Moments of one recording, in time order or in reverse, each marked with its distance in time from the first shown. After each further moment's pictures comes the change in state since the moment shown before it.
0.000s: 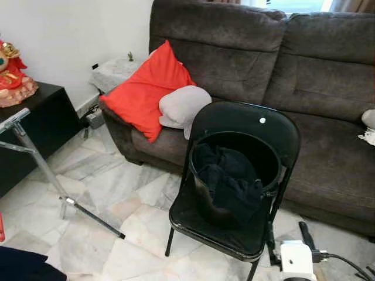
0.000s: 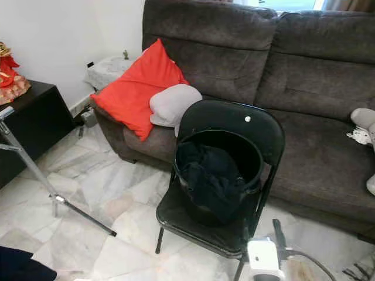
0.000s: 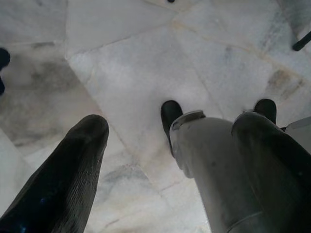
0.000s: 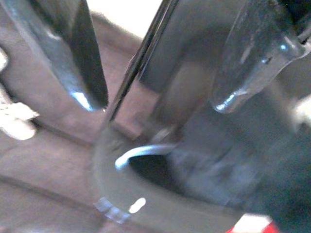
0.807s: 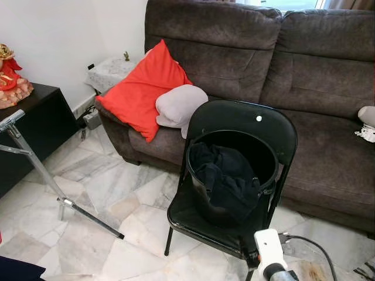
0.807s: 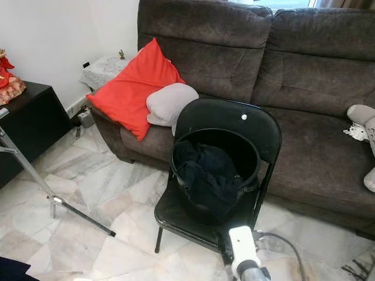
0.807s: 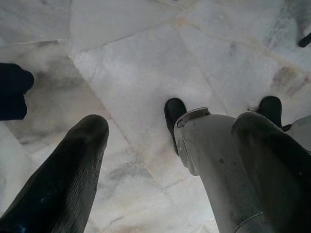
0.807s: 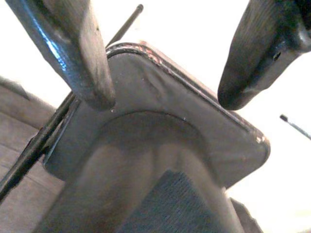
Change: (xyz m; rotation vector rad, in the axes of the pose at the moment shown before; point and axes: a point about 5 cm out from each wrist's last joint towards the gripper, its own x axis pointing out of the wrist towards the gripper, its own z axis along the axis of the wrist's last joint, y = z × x) left arm -0.001 0.004 -0.002 0.010 0.006 0.009; right arm 0.031 0.021 -0.034 0.167 0.338 0.326
